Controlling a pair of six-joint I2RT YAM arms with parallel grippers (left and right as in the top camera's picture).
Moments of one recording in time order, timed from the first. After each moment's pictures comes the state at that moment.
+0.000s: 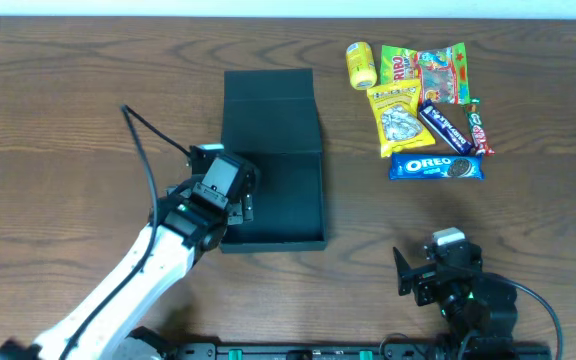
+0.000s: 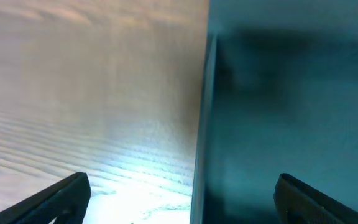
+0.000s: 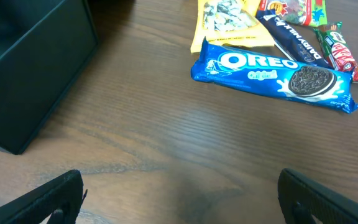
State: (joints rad) left arm -0.53 1.31 0.85 -0.69 -0.31 -0.54; right arm 0.03 0.01 0.17 -0.69 -0.19 -0.14
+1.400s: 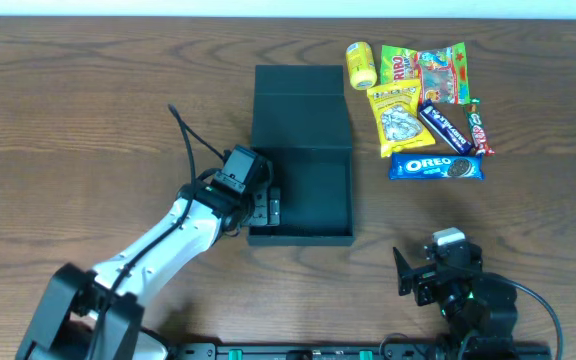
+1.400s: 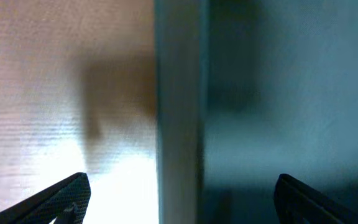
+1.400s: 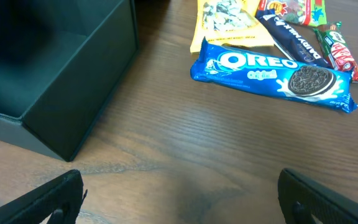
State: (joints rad) left arm -0.52 1.53 0.85 -0.53 0.05 -0.52; right arm 0.03 0.01 0.17 -0.69 -0.19 -0.14
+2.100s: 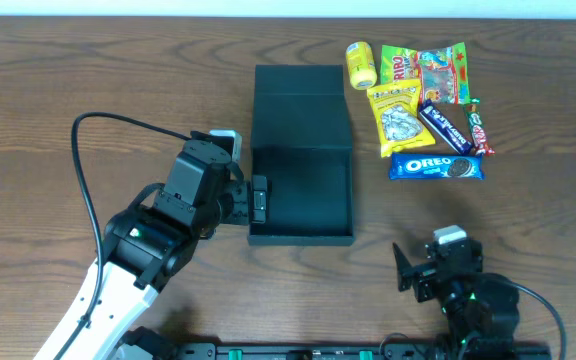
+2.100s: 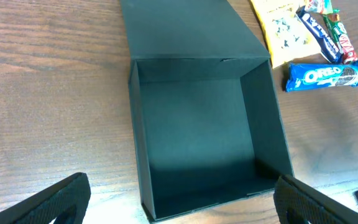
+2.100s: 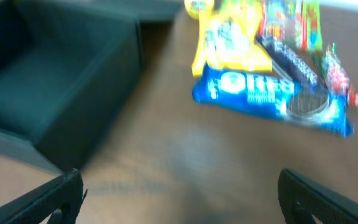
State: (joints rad) left arm -0.52 1.09 1.01 -0.76 0.04 -0.45; right arm 0.03 0.01 0.16 -0.59 -0.23 -0.13
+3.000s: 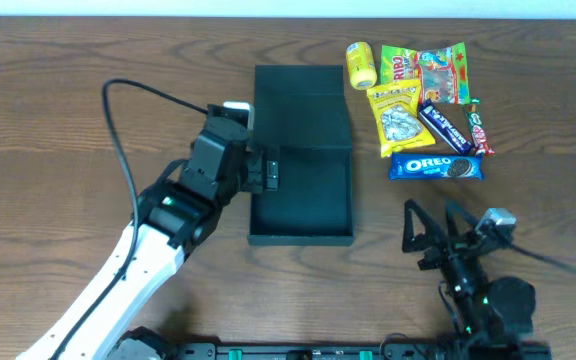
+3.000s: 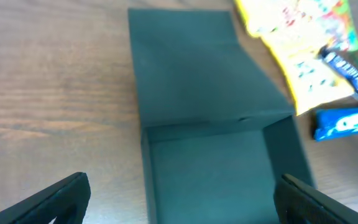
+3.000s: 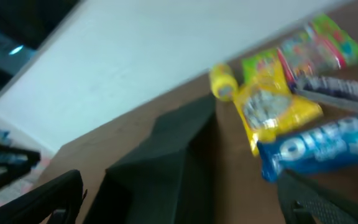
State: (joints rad) left arm -0.51 1.28 1.01 -0.50 -0.08 -0.38; right arm 0.03 0.18 0.17 -0.15 -0.24 0.65
